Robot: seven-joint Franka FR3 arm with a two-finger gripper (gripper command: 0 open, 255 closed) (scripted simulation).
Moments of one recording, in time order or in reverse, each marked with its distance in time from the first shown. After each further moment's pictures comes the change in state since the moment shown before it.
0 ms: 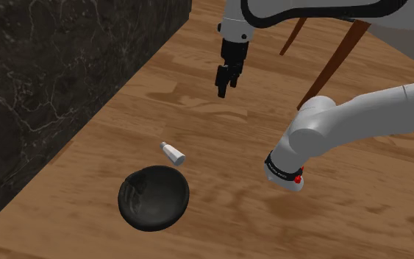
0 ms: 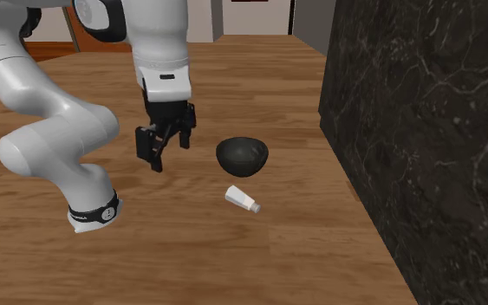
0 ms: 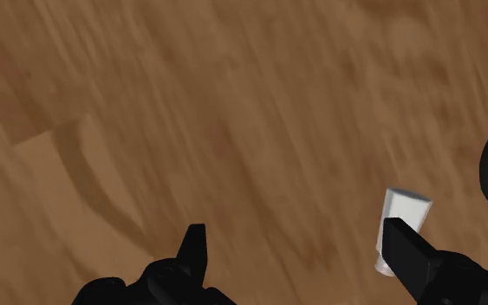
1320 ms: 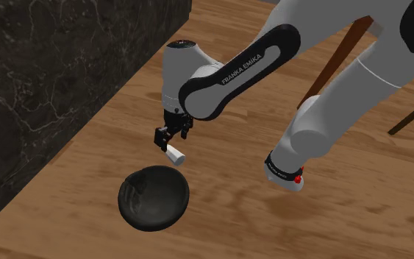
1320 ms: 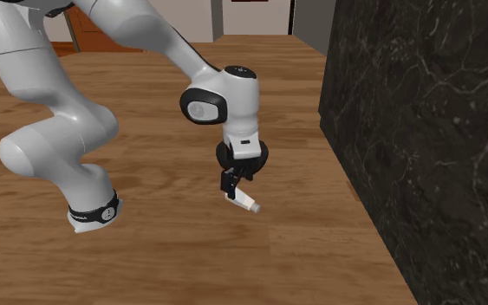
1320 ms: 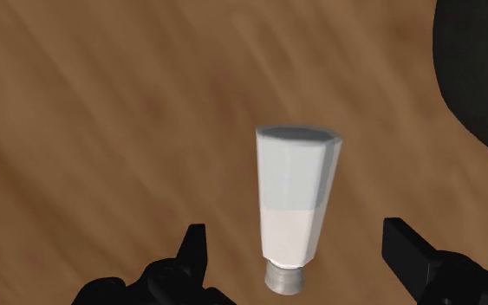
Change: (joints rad) arm 0.055 0.578 0.396 -0.035 0.133 0.743 0.470
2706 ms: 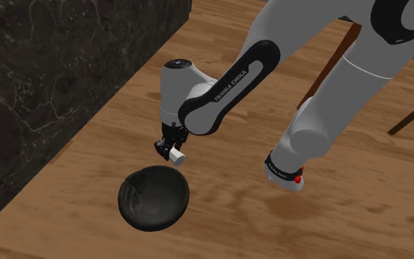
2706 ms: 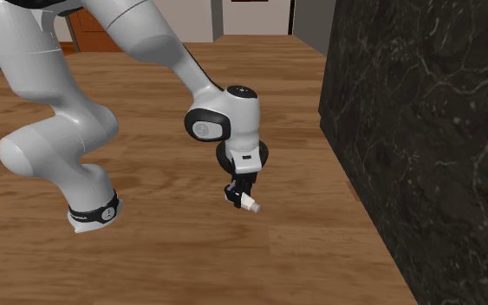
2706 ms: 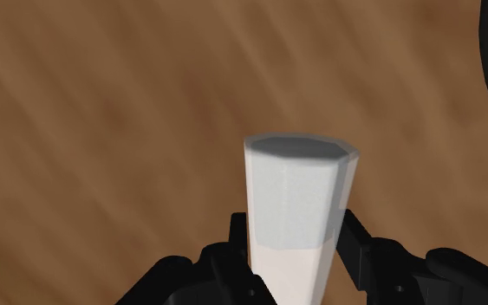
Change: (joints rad) arm -0.012 0.142 0.031 -0.016 -0.067 0.157 0.068
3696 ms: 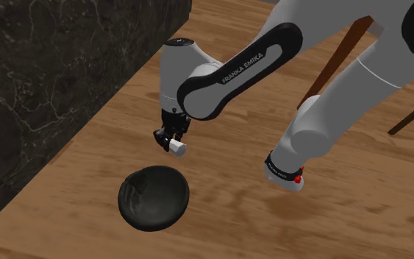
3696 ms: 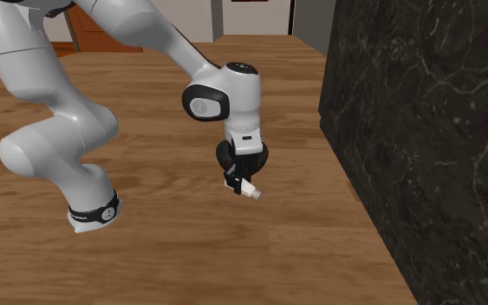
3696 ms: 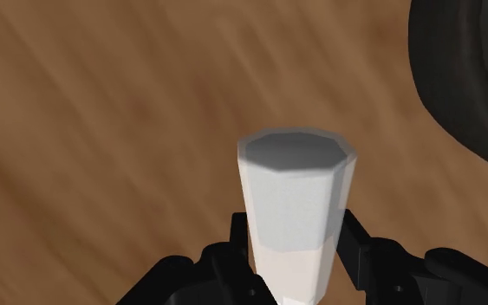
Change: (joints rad) arm 0.017 -0.145 -0.019 0.033 0.067 -0.169 -0.043
